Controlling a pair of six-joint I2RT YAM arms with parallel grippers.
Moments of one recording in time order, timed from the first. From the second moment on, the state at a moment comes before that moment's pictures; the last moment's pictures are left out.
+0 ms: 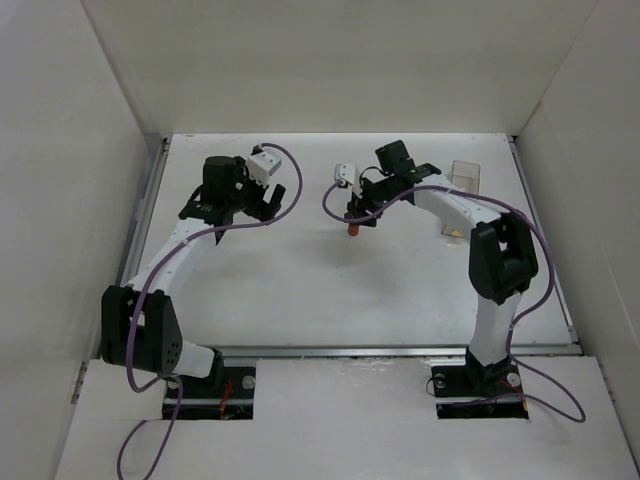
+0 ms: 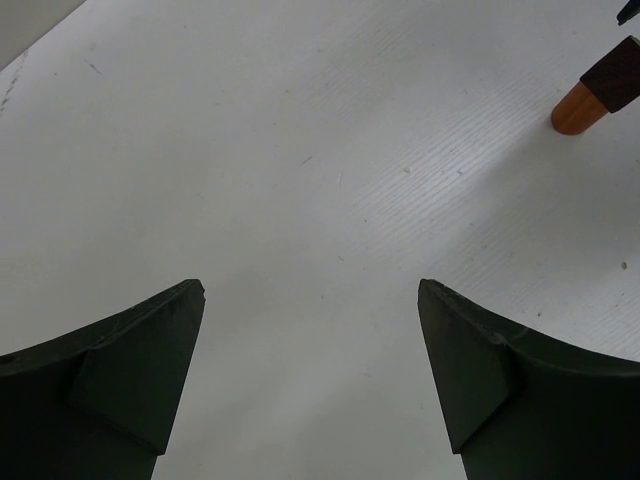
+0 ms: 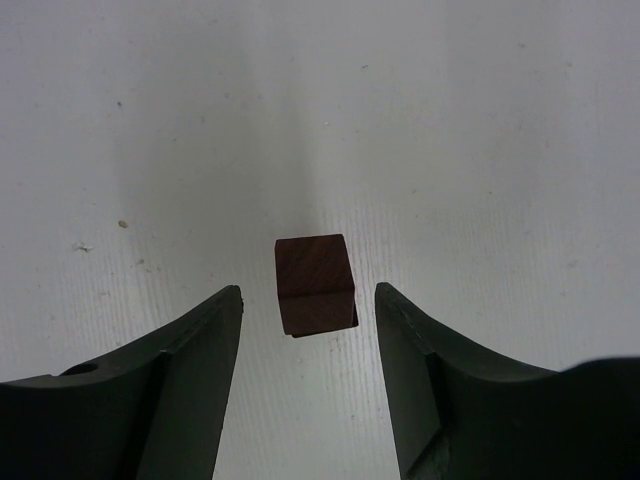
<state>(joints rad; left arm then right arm) -0.21 1.40 1.05 -0.21 0.31 0.34 0.43 1.94 1.56 -0.57 -0.63 -0.85</state>
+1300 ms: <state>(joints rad) -0.21 1.40 1.03 -0.17 0.30 0.34 0.43 1.98 1.58 -0.58 -0.62 -0.86</state>
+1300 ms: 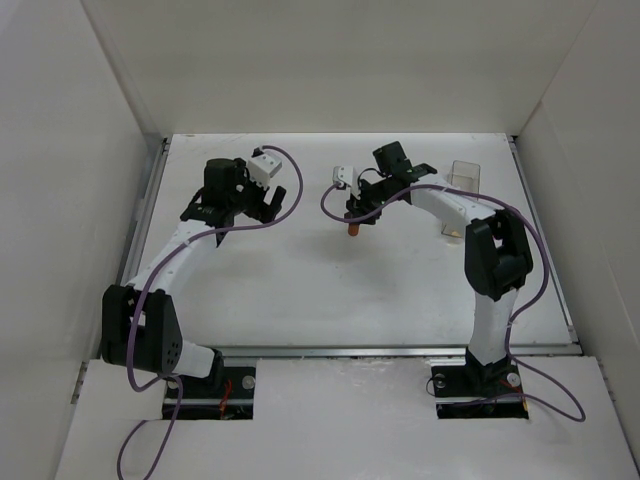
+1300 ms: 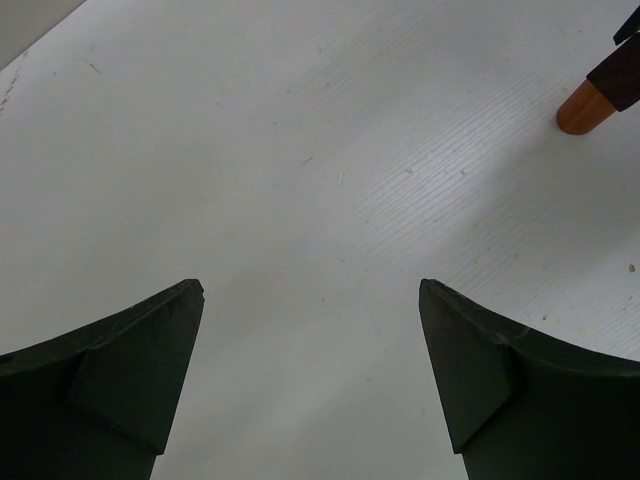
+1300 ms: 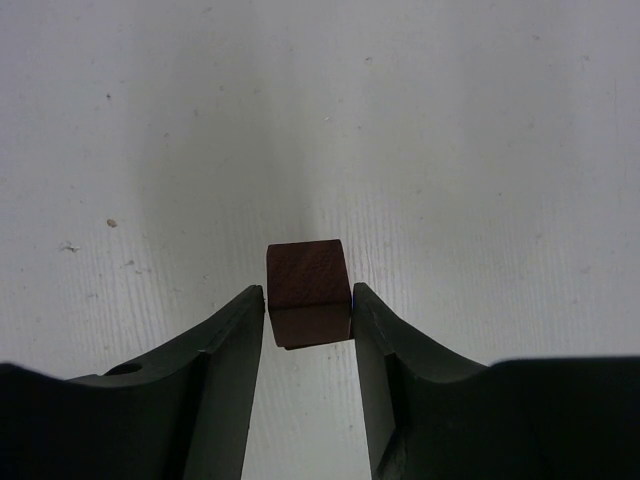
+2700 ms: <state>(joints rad) -0.21 1.40 1.01 -0.16 0.30 0.34 0.43 1.96 1.60 -0.59 -0.58 -0.88</state>
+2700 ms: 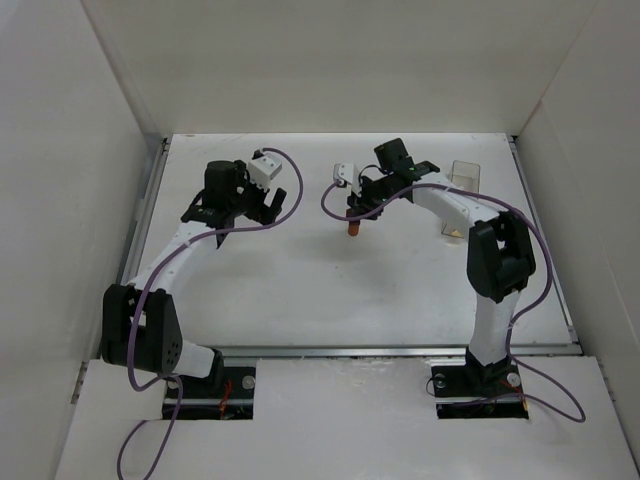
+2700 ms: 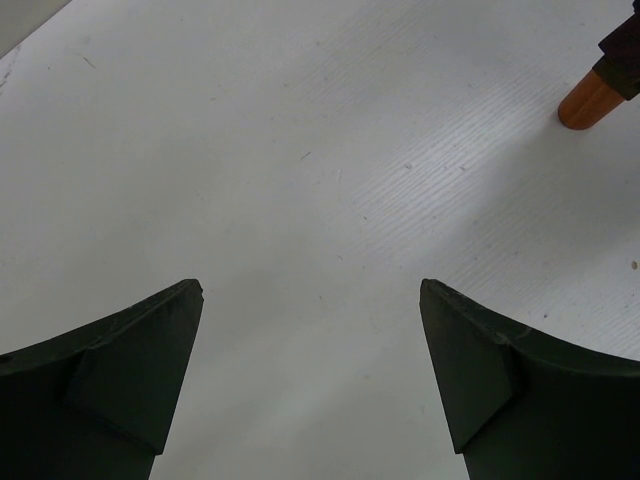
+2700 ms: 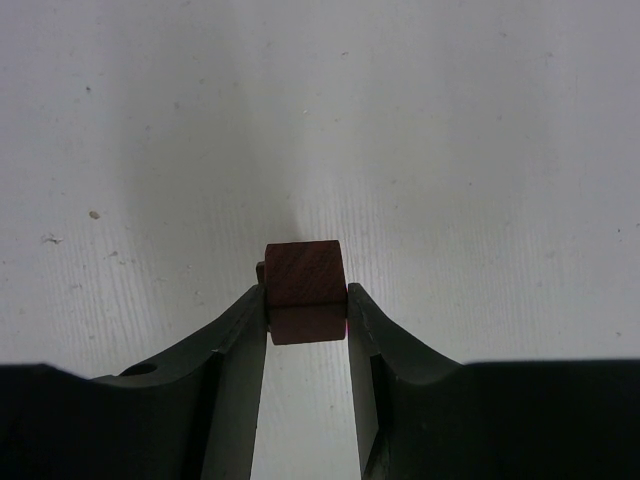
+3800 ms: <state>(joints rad) -0.21 1.40 1.01 -0.15 0.30 0.34 0.43 1.96 1.59 -0.62 -0.58 -0.93</state>
